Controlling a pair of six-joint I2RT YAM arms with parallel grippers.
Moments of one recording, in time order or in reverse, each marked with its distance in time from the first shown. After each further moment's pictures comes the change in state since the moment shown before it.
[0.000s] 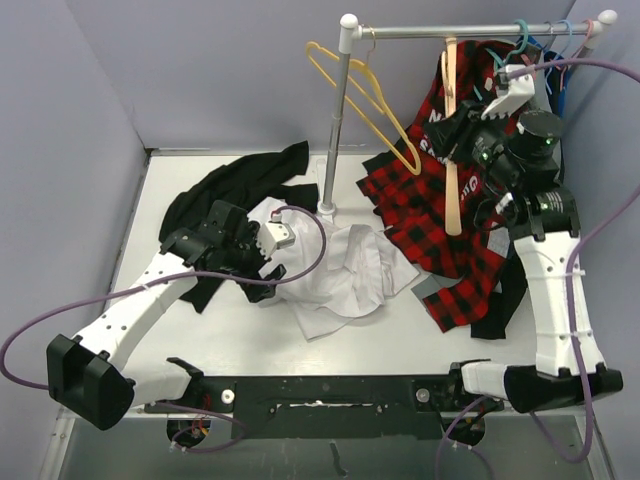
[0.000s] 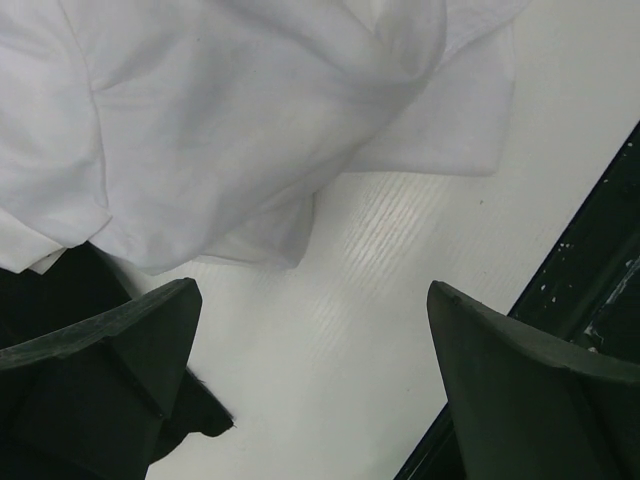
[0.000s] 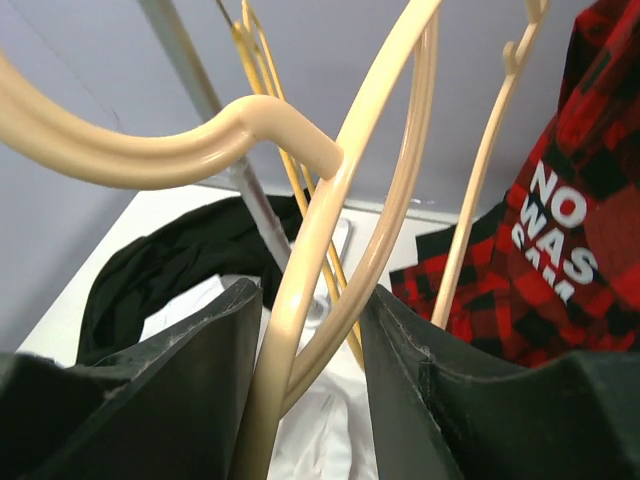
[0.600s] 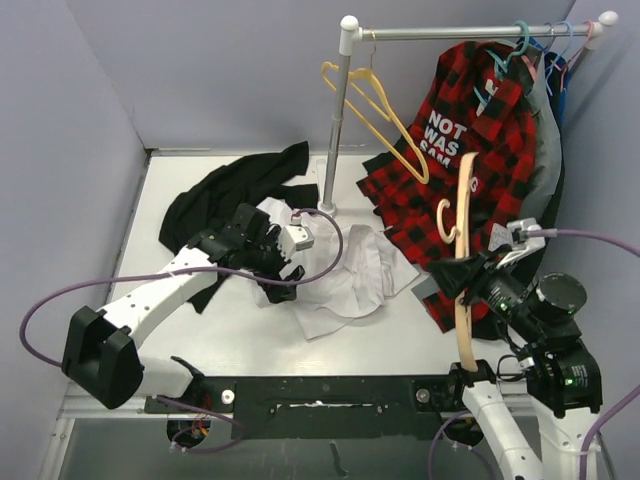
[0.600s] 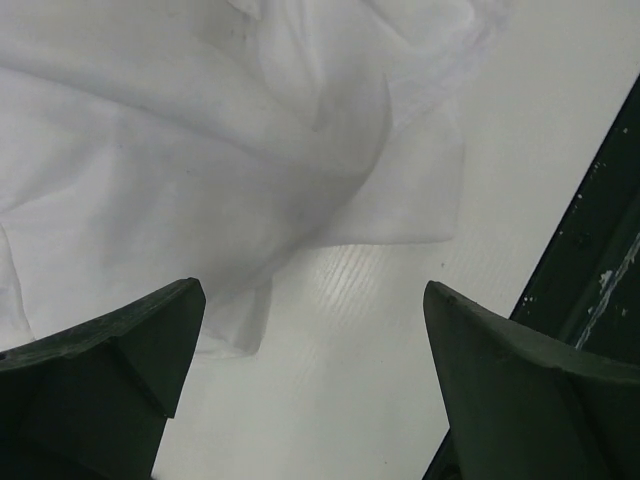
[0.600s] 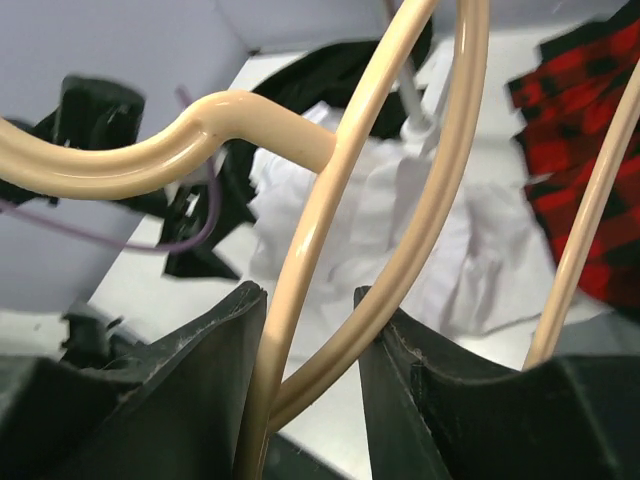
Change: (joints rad) left arm -0.086 0.080 -0.042 0.154 0.111 -0.064; right arm -0.002 -0.800 -0.608 -0.274 -0.116 0.147
